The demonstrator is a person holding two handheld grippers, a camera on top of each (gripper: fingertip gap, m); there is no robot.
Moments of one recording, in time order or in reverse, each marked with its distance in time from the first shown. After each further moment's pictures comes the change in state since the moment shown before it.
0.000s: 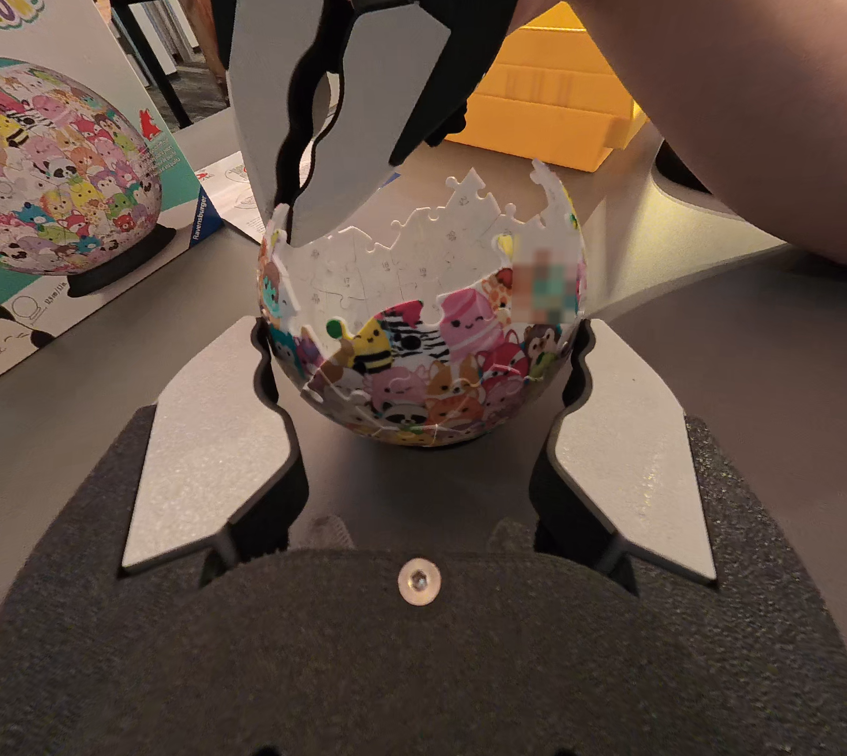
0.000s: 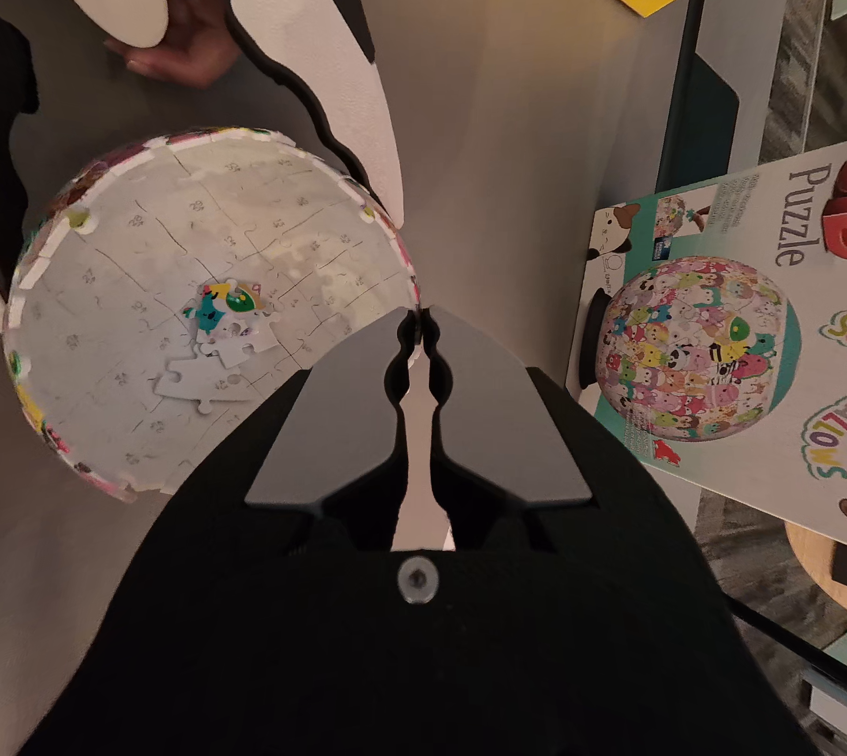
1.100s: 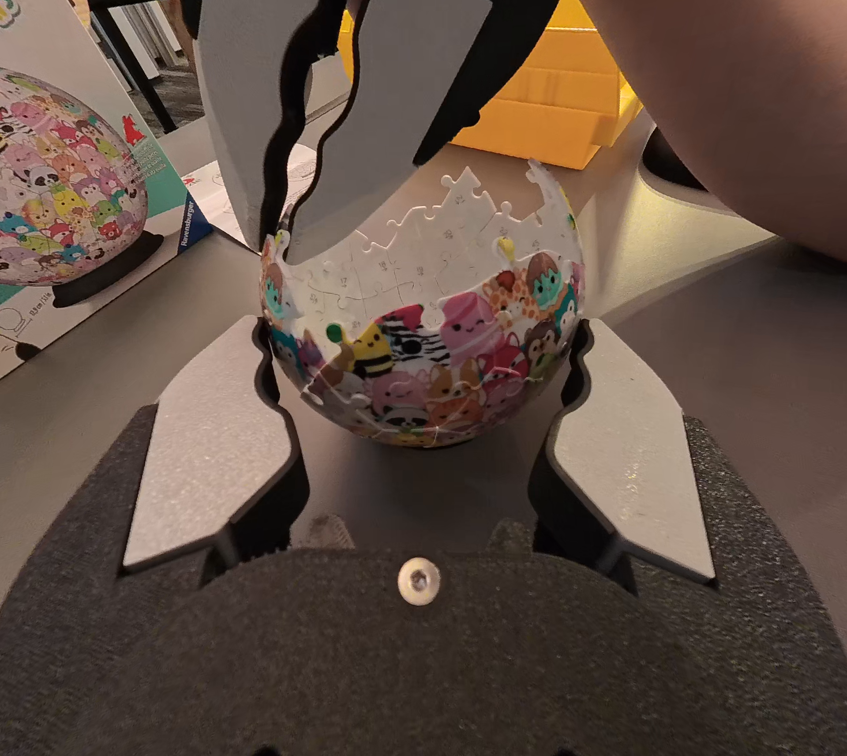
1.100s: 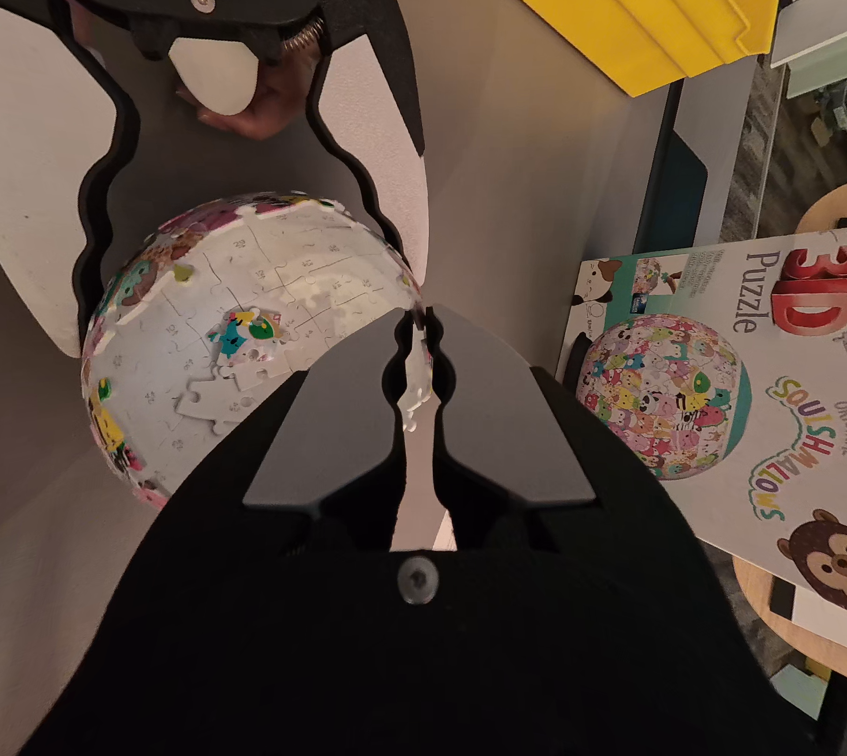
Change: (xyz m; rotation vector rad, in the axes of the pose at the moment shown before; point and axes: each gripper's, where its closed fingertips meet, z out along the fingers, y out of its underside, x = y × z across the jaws) left arm 0.002 0.000 0.001 0.001 0.031 0.013; right arm -0.010 -0.024 -0.006 0.044 0.013 -0.101
